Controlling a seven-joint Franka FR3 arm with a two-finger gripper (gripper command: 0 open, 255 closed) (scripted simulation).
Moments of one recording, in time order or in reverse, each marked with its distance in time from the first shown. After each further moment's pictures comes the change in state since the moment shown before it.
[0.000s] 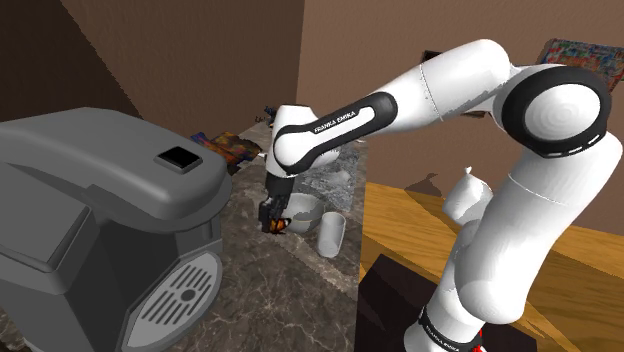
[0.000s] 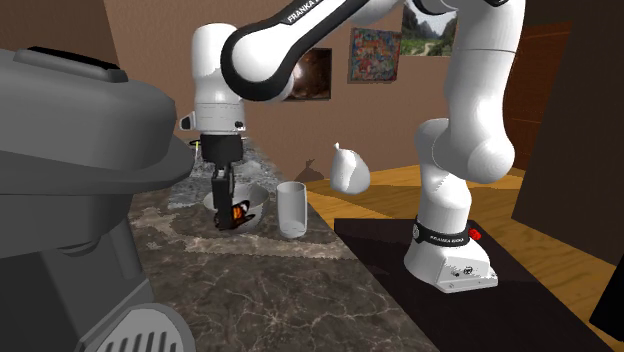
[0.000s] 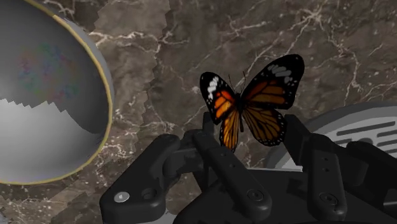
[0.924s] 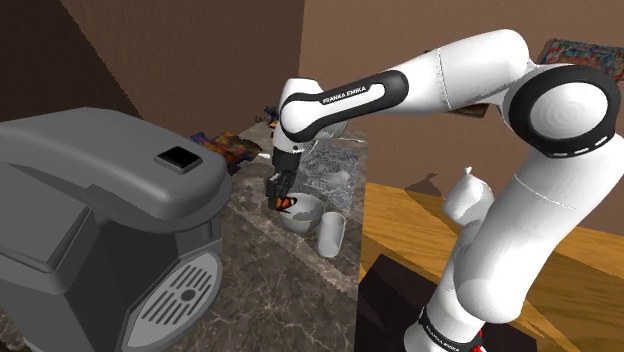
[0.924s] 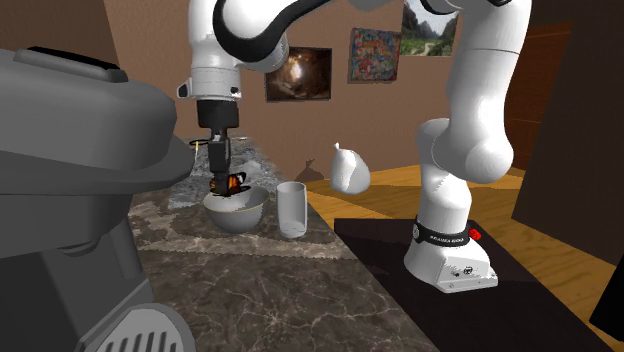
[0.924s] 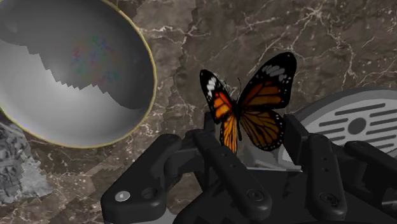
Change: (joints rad) arm -0.036 -0.043 -0.043 0.106 -0.025 -0.160 -0.035
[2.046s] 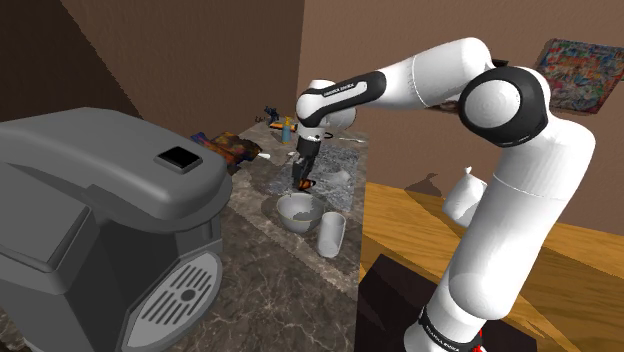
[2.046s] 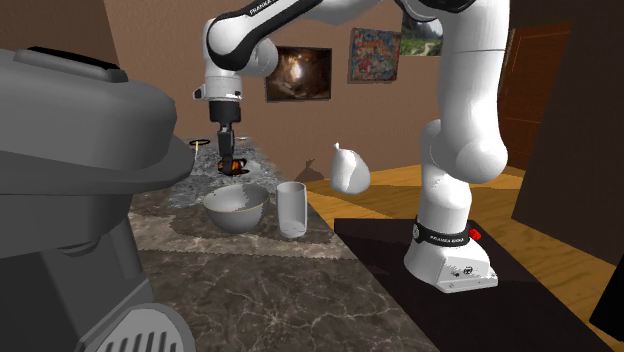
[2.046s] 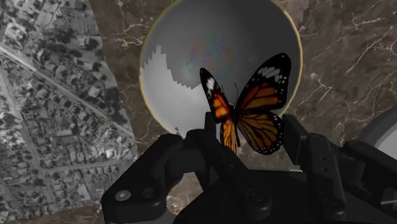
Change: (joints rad) arm -0.136 0.157 -0.157 0.157 -0.003 -0.052 -0.288
